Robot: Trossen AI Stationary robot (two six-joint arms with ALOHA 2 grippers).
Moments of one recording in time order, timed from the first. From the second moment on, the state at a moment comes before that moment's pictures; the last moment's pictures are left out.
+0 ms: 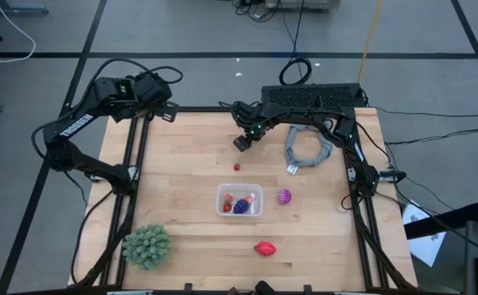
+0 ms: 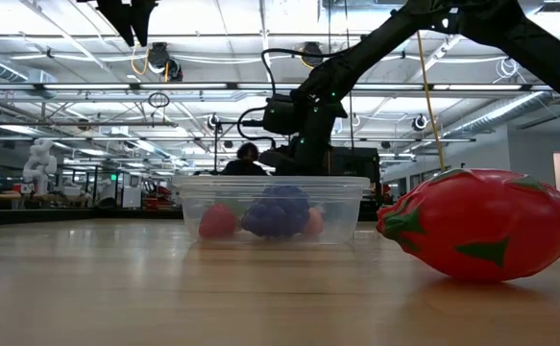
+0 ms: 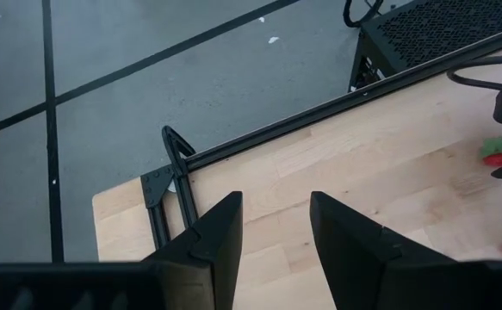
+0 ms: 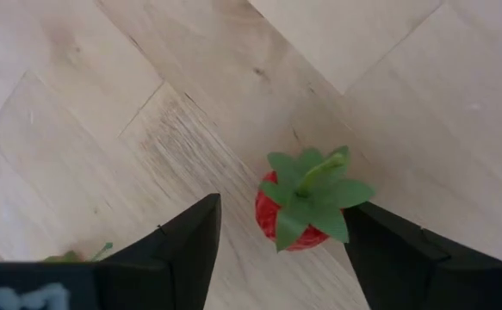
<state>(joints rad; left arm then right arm) 0.44 1.33 1.76 -1.57 -0.58 -0.62 -0.47 2.21 1.68 -0.75 -0.14 0.35</state>
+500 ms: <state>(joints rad) 0.44 1.33 1.76 -1.57 -0.58 -0.62 -0.46 2.21 1.68 -0.74 -0.14 0.32</state>
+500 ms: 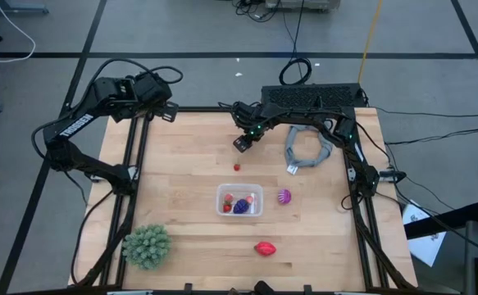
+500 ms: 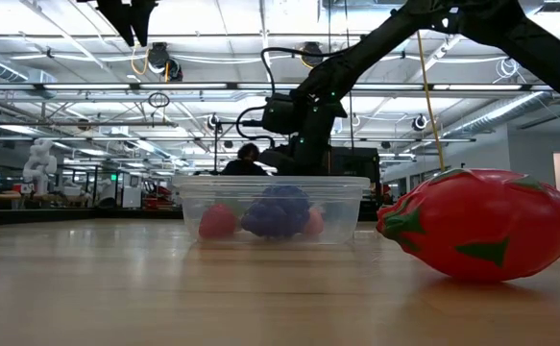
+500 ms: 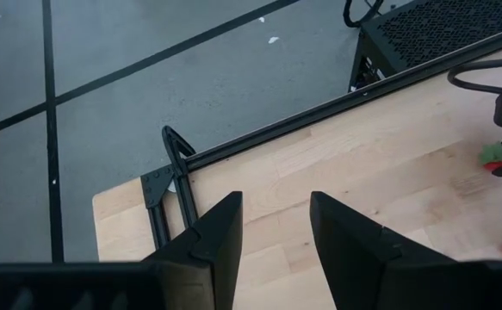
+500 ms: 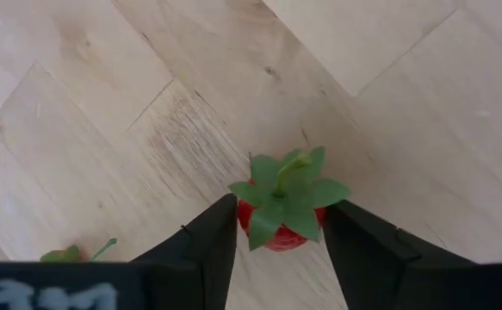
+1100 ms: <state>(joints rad) 0.44 1.33 1.76 -1.57 -0.58 -0.62 -0.46 2.21 1.68 -0.74 -0.14 0.26</state>
